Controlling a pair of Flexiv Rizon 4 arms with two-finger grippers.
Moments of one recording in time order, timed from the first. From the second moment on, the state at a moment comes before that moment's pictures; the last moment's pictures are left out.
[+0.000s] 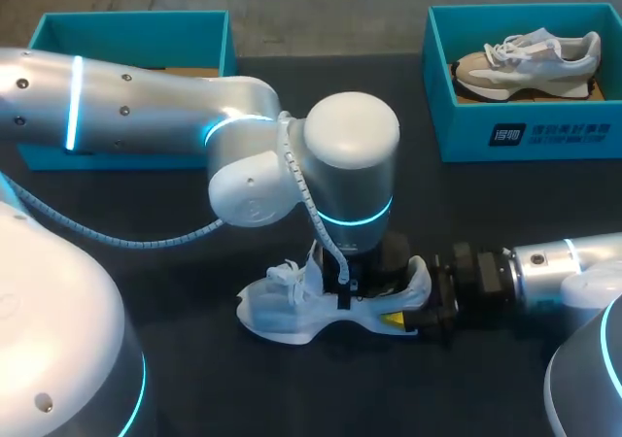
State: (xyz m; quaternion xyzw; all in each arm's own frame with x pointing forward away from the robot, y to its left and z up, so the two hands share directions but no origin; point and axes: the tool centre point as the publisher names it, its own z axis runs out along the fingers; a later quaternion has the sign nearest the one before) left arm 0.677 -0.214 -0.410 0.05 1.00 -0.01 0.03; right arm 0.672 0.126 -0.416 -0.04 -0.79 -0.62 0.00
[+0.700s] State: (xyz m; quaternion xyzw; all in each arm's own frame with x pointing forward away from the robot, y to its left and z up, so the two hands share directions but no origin) left arm 0.673 -0.206 -0.370 0.07 0.99 -0.13 -0.05; right arm 0.672 0.127 -0.415 -0.04 -0.79 -0.62 0.00
